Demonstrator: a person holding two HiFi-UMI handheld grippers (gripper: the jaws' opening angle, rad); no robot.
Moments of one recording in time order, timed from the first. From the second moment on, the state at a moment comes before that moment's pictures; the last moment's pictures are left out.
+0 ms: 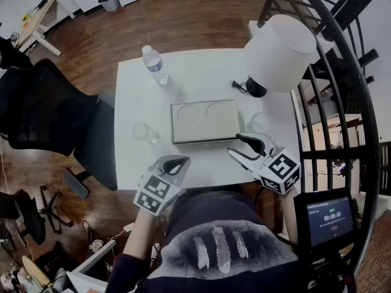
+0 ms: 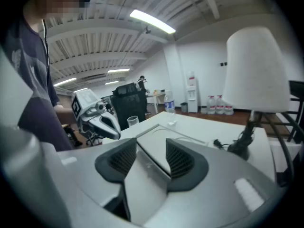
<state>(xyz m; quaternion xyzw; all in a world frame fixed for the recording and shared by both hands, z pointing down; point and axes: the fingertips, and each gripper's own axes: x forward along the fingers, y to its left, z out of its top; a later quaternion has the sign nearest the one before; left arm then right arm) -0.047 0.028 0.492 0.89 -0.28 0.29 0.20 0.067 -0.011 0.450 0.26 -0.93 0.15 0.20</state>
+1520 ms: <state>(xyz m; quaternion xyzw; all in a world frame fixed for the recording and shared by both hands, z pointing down) -0.036 0.027 0.503 0.87 -0.32 0.31 0.21 0.226 -0.052 0.574 0.26 -0.85 0.05 0.46</state>
